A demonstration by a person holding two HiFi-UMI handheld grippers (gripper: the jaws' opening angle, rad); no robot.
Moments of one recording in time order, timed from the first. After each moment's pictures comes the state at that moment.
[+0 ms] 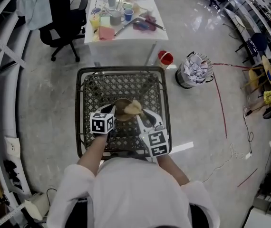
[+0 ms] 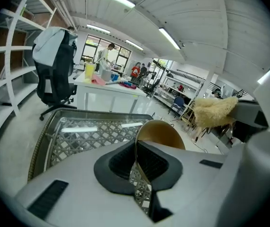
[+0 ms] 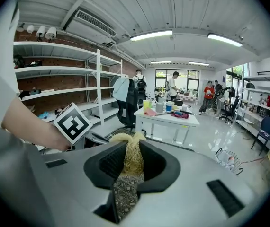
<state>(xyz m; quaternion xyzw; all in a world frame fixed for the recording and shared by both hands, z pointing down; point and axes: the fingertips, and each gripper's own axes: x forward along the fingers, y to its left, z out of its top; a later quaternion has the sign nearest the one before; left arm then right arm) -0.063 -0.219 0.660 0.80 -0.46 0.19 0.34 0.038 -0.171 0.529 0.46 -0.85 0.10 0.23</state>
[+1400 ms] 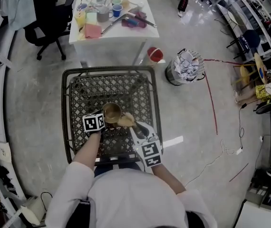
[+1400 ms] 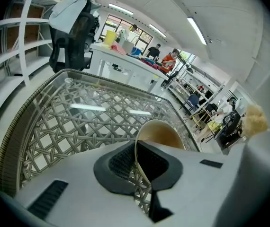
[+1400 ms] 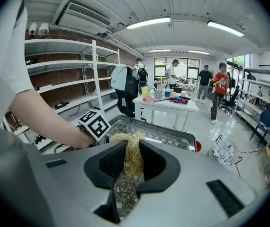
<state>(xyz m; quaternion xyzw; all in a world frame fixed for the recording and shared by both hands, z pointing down) -0.066 -0.238 0.776 0.72 -0.48 0.22 0.45 0.059 -0.161 0.577 0.45 -0.84 0.15 0.27</state>
